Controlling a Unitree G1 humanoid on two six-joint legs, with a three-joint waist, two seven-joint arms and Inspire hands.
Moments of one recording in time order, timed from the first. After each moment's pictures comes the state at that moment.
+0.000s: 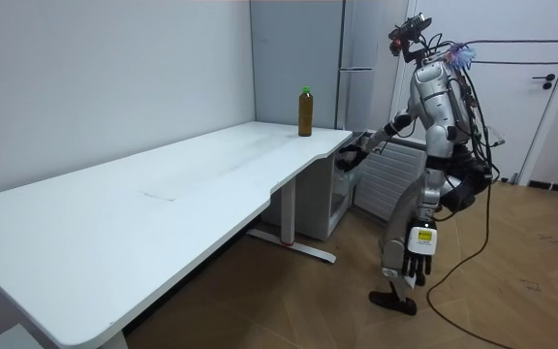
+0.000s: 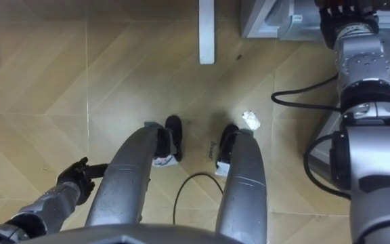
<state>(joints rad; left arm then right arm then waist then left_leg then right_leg) -0.07 0.31 -0.45 1.08 -0.87 -0.01 0.14 -0.73 -0.51 -0.02 1.05 1.62 -0.02 -0.25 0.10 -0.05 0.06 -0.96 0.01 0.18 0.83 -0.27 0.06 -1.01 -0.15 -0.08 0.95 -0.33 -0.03</state>
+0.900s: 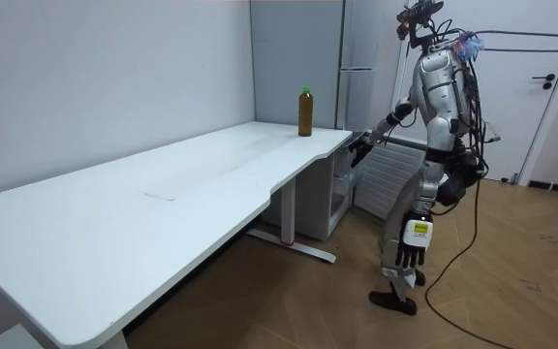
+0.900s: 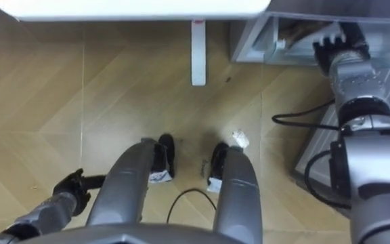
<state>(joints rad) -0.03 0.31 -0.41 1.09 -0.87 0.02 0.10 -0.67 -0.51 0.02 1.24 1.61 0.02 -0.17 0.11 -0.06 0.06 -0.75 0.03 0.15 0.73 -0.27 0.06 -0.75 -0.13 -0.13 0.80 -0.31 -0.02</state>
